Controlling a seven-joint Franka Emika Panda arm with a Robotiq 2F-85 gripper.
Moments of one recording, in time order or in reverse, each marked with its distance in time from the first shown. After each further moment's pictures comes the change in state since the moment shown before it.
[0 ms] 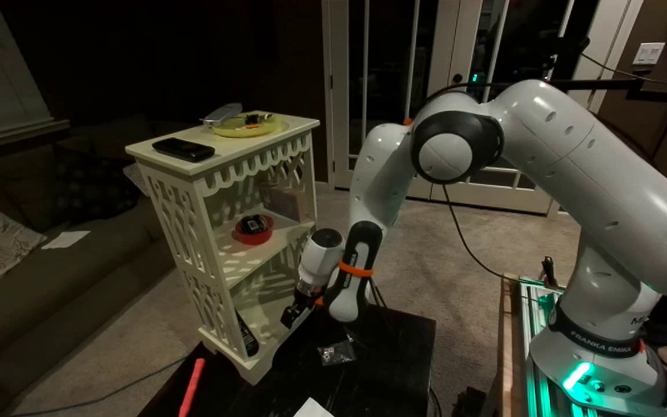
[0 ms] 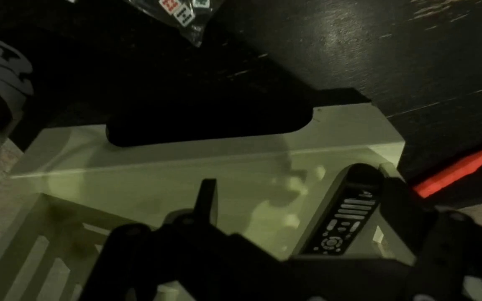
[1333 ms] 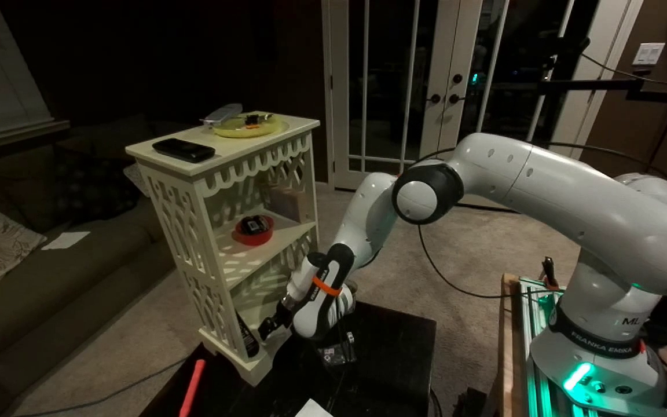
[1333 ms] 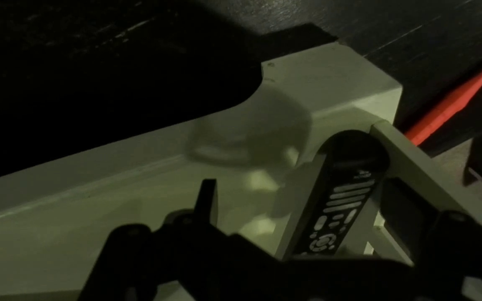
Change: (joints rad) arm -0.245 0.396 0.298 0.472 0.185 0.045 -0.252
